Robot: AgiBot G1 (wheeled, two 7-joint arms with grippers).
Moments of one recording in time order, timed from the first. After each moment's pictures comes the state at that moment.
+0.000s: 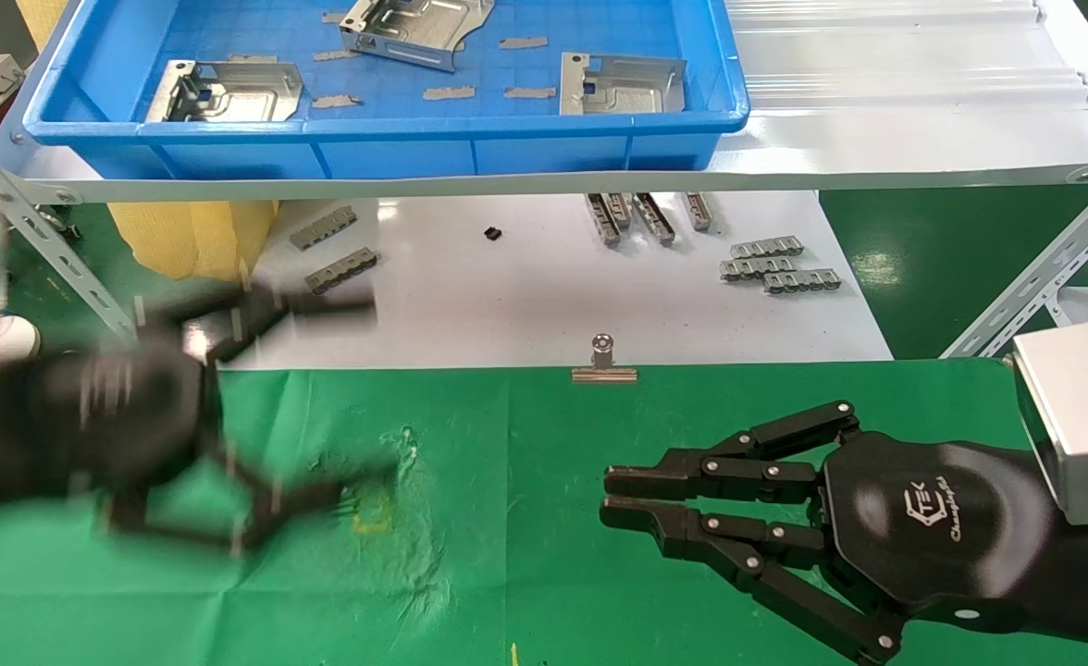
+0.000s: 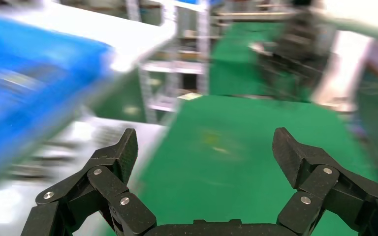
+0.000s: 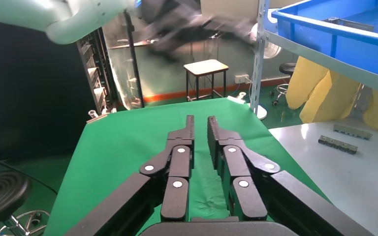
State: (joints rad) left arm -1.33 0.70 0.32 -1.16 0.88 1.40 -0.22; right arm 1.08 -0.60 -0.31 1.28 -0.71 -1.48 0.17
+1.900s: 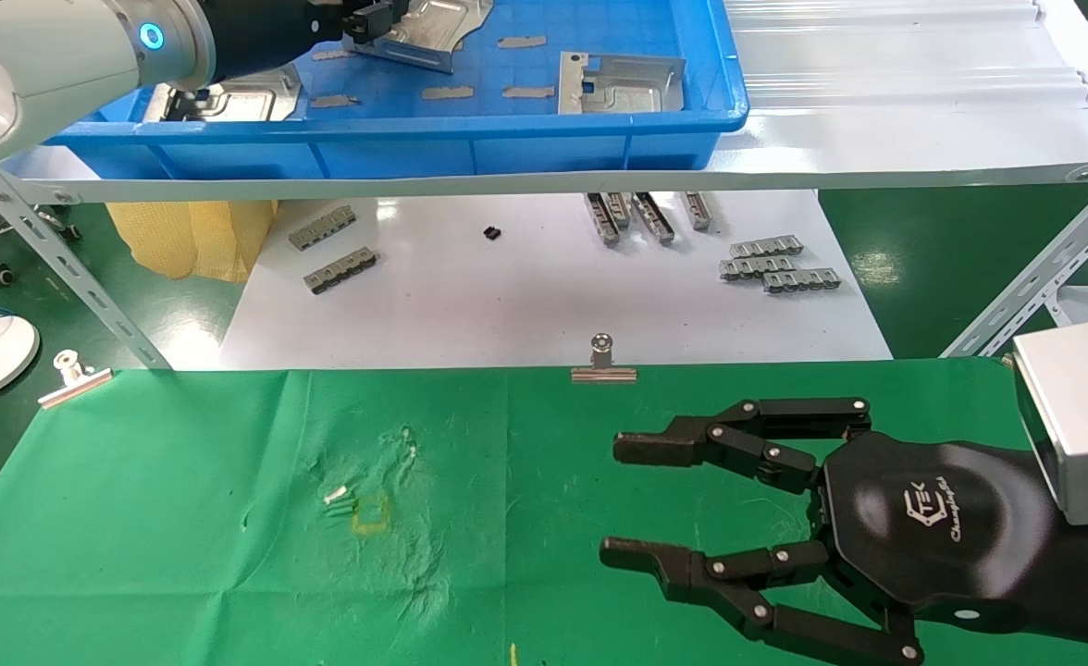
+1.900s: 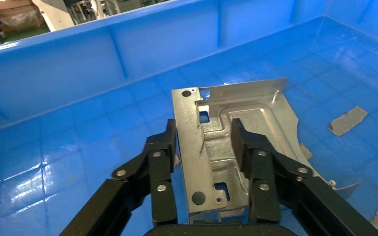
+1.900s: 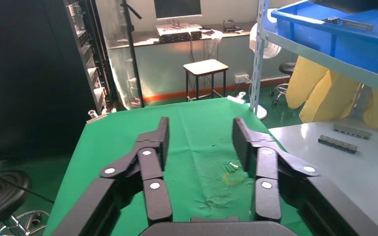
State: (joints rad) left arm -2.02 1.34 0.52 -0.04 1.37 0.65 -0.11; right arm 1.08 -0.60 -0.31 1.28 -0.71 -1.48 0.17
